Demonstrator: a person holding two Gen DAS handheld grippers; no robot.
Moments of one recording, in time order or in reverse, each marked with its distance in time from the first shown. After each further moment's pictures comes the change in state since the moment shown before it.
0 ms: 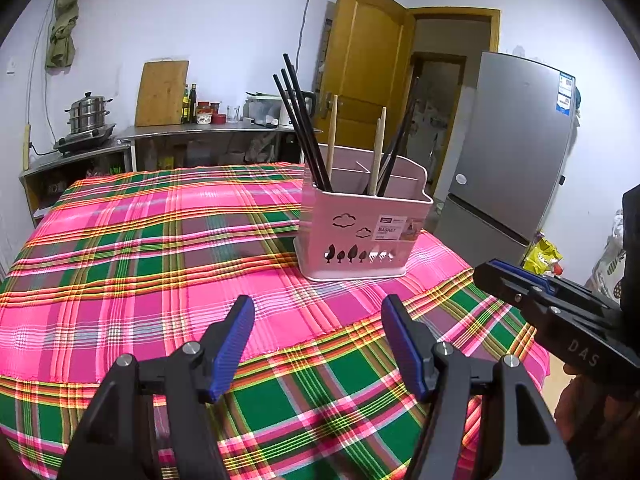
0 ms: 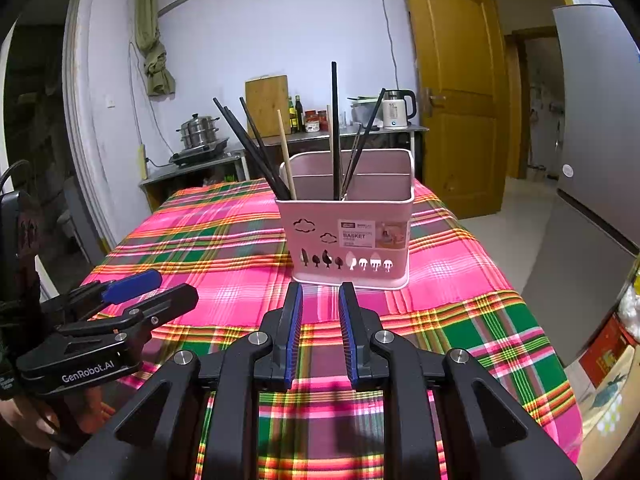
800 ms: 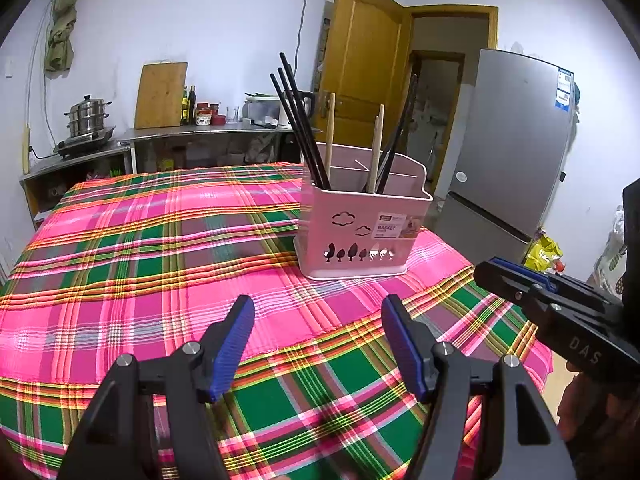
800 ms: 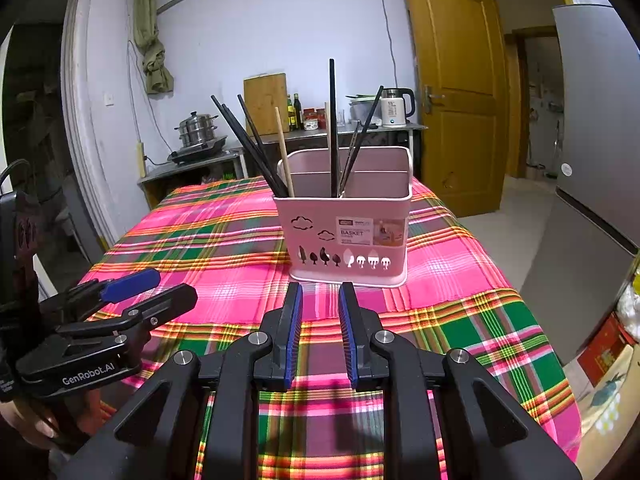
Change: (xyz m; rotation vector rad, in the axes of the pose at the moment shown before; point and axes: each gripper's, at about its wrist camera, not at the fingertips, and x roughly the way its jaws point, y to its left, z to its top) left arm 0.001 -0.005 -0.002 0.019 0.001 0.009; right arm 0.003 -0.002 -0.002 0.001 0.007 -0.004
